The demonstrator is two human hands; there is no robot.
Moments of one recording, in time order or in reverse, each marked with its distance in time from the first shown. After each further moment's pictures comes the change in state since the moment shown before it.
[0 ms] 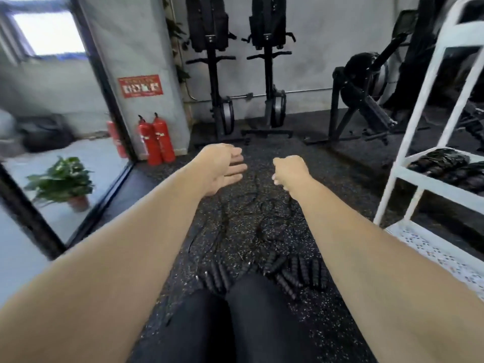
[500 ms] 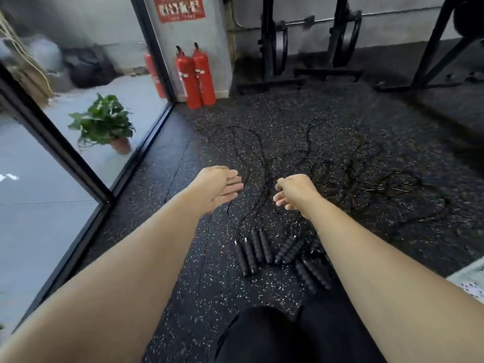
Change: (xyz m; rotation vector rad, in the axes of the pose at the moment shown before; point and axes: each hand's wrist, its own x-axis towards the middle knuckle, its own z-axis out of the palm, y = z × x) left_hand 0.121 -0.134 -0.161 -0.025 0.280 -0.312; right_hand 0.062 0.121 0.177 -0.294 -0.452 0.140
